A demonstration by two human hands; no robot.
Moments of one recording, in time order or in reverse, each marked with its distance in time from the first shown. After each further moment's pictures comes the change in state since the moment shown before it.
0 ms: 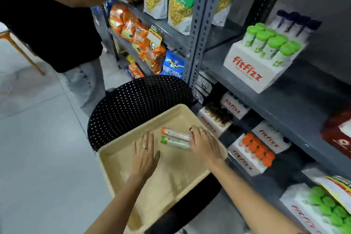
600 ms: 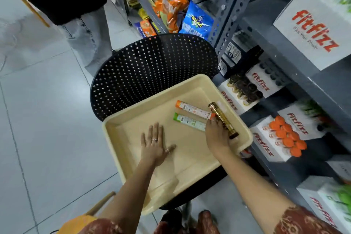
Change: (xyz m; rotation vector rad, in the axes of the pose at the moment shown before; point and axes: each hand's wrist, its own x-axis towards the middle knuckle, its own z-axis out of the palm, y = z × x) left_hand -0.004 -0.034 0.096 -0.089 -0.328 -0.181; right_hand 0.023 0.017 0.106 -0.306 -0.286 0.076
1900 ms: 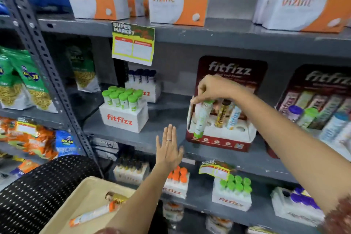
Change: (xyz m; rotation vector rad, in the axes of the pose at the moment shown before) left_hand -0.067 0.423 -0.108 0.182 0.369 0.906; right_hand -0.251 0.318 -0.344 0.603 0.293 0.450
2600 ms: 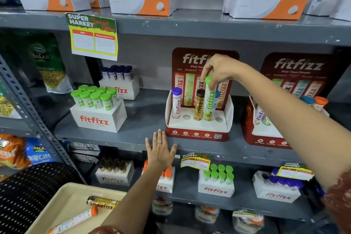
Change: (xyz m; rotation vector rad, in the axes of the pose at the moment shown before) left_hand 0.003 0.033 0.031 0.114 -0.196 -0.056; right_hand -0.013 0.061 -0.047 -0.078 0.084 0.152
